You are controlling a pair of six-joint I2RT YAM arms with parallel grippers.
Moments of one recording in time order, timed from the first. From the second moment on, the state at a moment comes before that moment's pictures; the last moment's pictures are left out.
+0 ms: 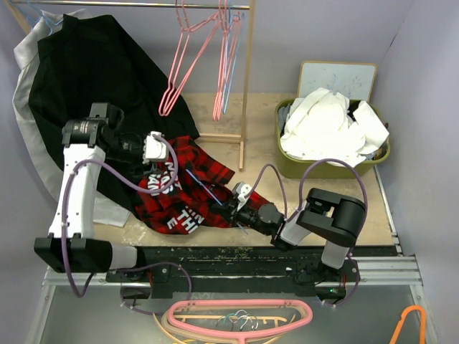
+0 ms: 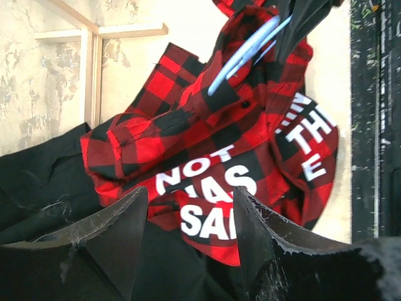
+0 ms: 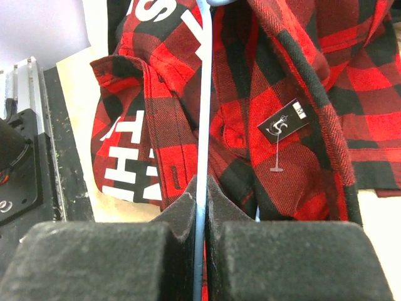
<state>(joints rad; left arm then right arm) -0.03 1.31 1.57 -1.51 0.83 1.51 1.09 1.78 0.35 1.43 0.03 0.20</state>
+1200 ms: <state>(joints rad) -0.17 1.73 1.59 -1.53 1.04 1.80 1.06 1.68 0.32 1.44 -0.02 0.21</state>
